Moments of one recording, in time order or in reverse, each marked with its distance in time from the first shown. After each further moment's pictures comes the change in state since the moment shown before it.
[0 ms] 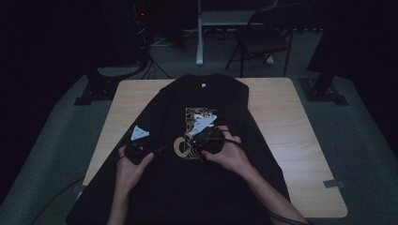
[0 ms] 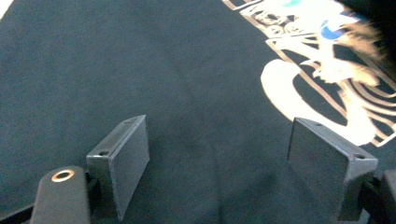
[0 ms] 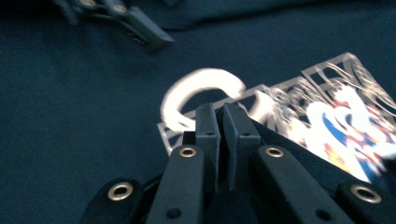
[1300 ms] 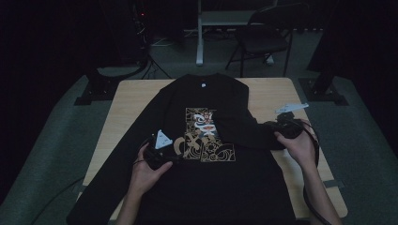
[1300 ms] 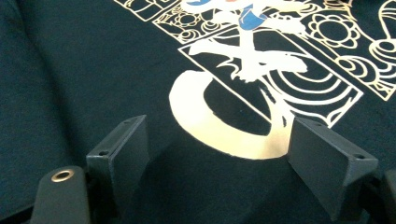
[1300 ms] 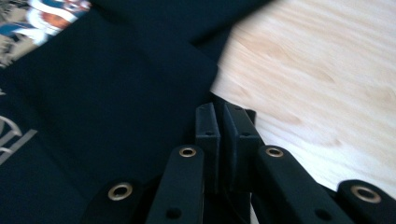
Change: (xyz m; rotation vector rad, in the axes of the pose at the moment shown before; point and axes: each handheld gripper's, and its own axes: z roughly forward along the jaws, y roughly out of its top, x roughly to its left) left arm -0.055 0.007 0.022 -0.007 -0.049 0.235; right arm -0.131 -0.162 -0.108 -0.011 -0.330 0.461
